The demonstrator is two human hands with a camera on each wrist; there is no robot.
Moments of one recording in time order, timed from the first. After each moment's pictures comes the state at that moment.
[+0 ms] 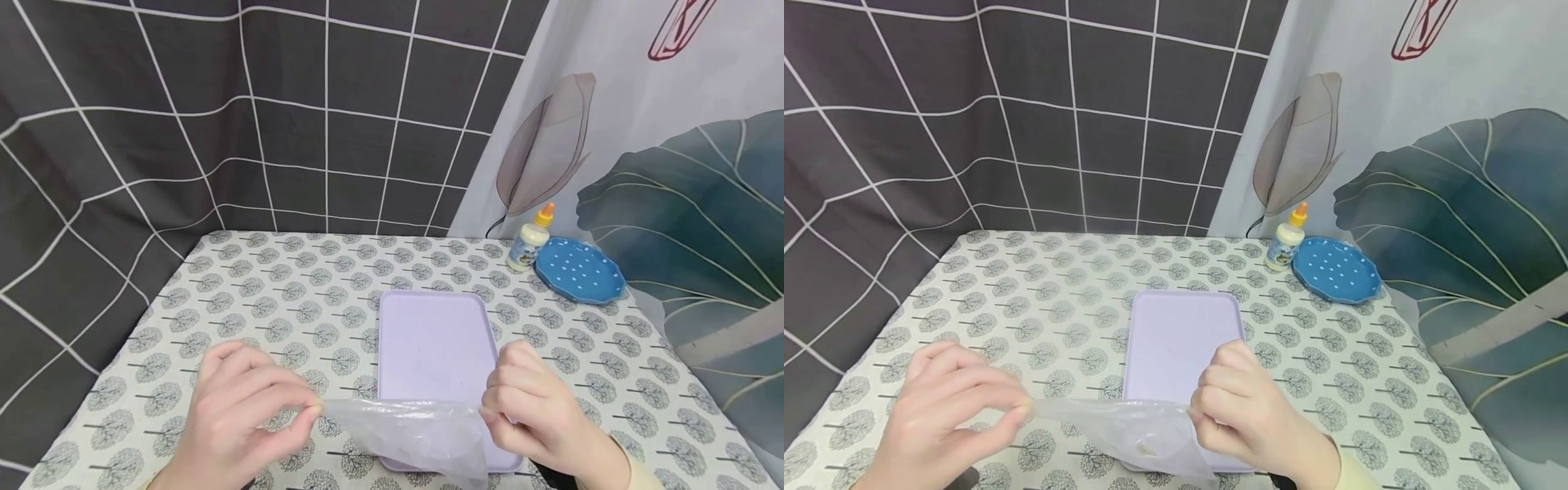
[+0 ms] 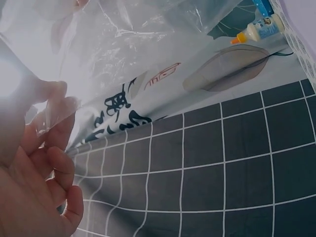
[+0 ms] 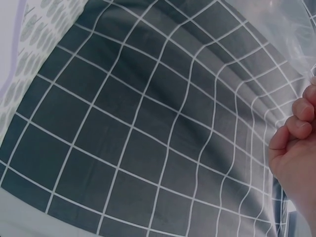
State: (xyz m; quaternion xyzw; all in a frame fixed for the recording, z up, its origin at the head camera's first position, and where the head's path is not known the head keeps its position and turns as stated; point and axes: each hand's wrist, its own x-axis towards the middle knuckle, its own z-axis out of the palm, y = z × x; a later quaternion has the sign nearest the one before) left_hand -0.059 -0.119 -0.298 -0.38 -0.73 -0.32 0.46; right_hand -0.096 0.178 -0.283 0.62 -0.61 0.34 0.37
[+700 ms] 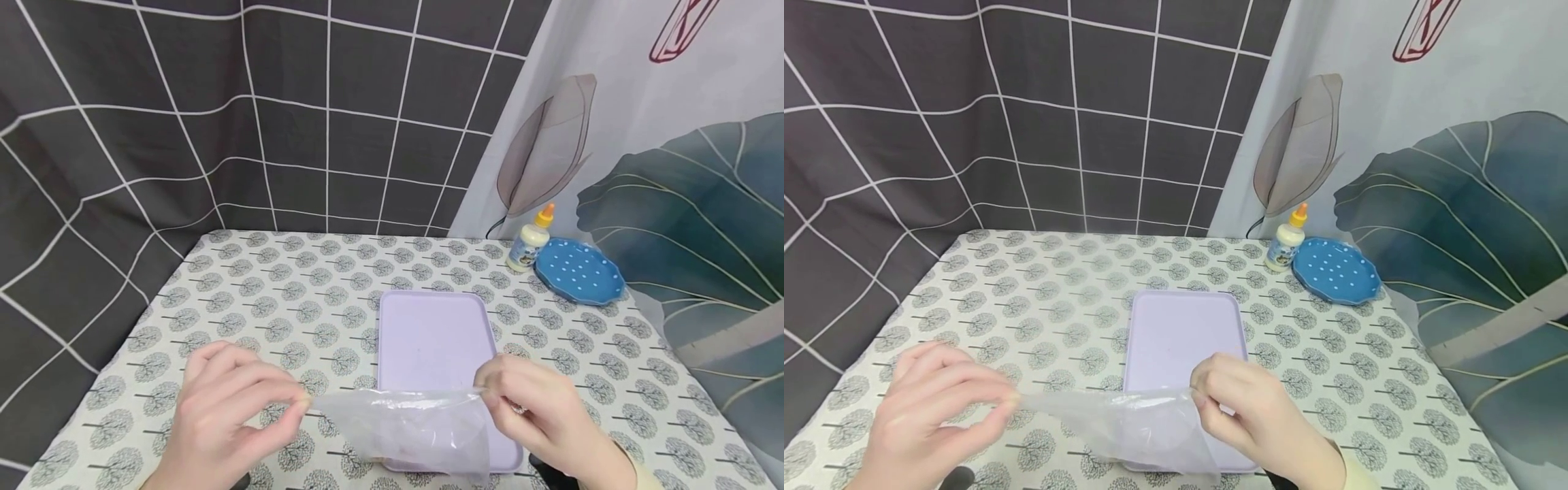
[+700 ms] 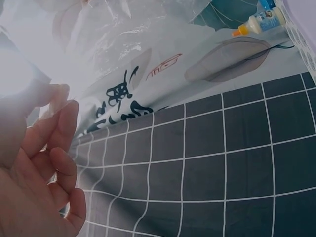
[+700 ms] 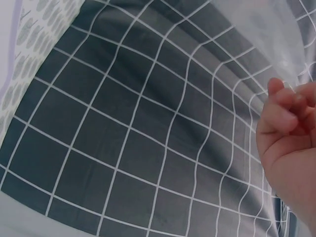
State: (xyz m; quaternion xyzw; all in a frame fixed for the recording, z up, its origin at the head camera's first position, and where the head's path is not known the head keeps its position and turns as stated) left_hand -0.056 -0.129 -0.304 -0.36 -0.74 -0.35 0.46; right_hand -0.086 0.184 -0.285 0.57 -0.67 0.40 0.28
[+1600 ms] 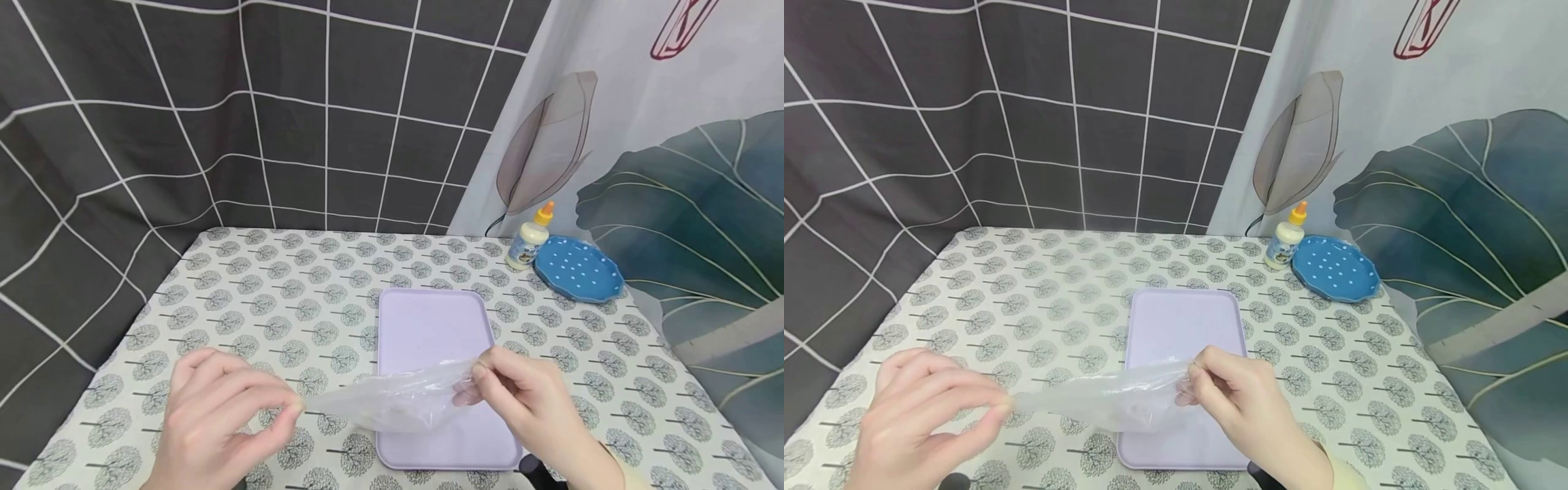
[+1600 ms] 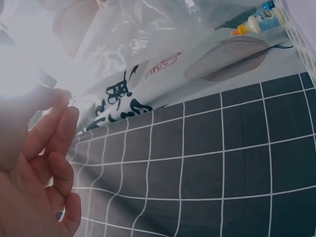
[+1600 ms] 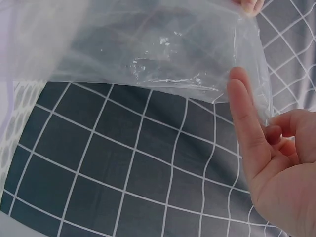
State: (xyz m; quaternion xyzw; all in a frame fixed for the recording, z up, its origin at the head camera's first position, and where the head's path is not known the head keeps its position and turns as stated) left_hand -0.054 -0.130 -0.311 -0.34 -0.73 -0.34 0.49; right_hand -0.071 0.183 -0.297 0.36 -0.79 0.48 0.14
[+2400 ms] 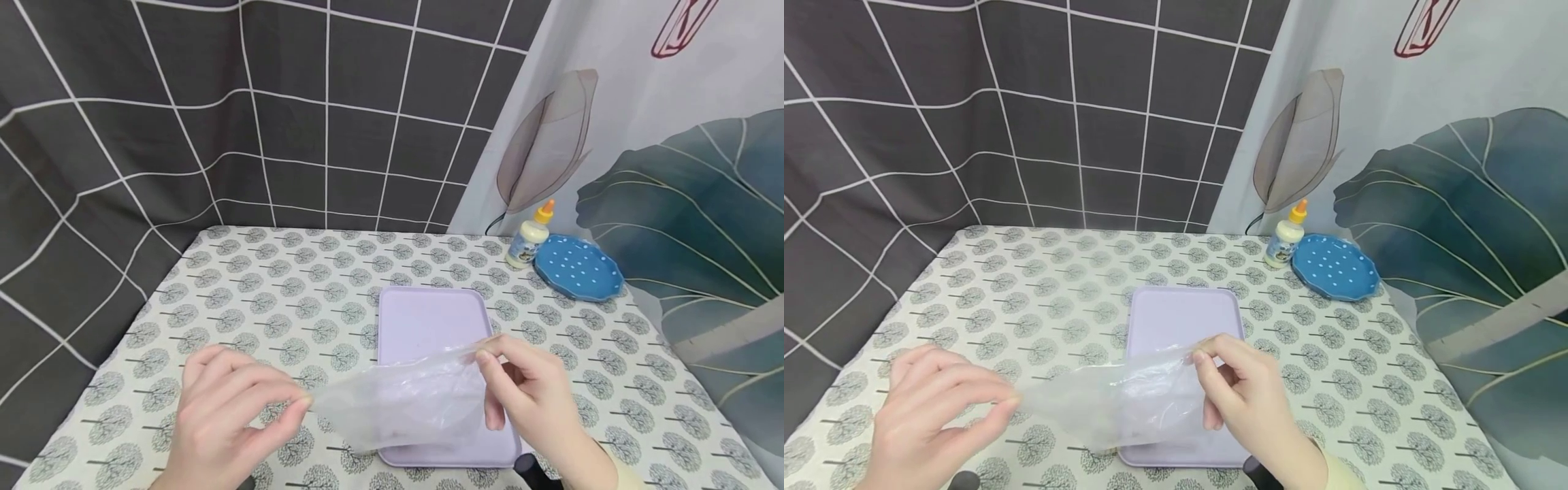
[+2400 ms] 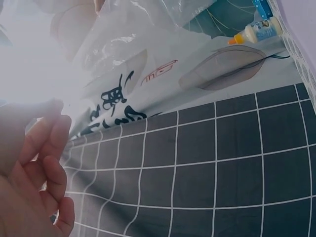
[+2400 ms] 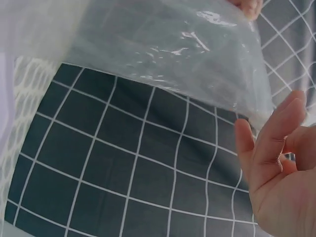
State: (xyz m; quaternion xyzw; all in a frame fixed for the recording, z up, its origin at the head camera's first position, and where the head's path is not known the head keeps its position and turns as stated) left_hand -0.053 -0.121 -0.305 -0.33 -0.72 -0.35 0.50; right_hand -0.071 0.180 -0.300 0.29 -0.79 0.50 0.18
